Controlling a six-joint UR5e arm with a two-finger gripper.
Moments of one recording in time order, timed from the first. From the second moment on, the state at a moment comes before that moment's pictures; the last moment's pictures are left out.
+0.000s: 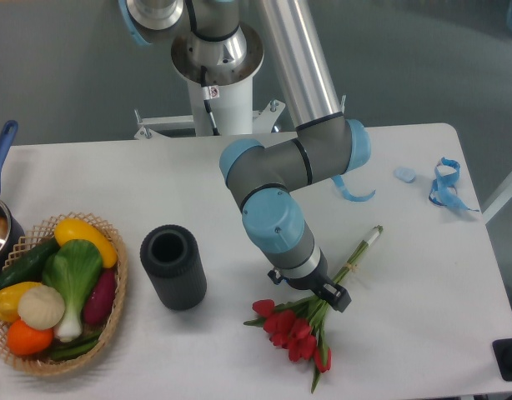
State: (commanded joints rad) arm 2.39 -2.10 -1.50 -0.83 1.84 1.14
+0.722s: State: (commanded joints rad) arm 2.65 -1.91 -1.42 -1.00 1.52 1.41
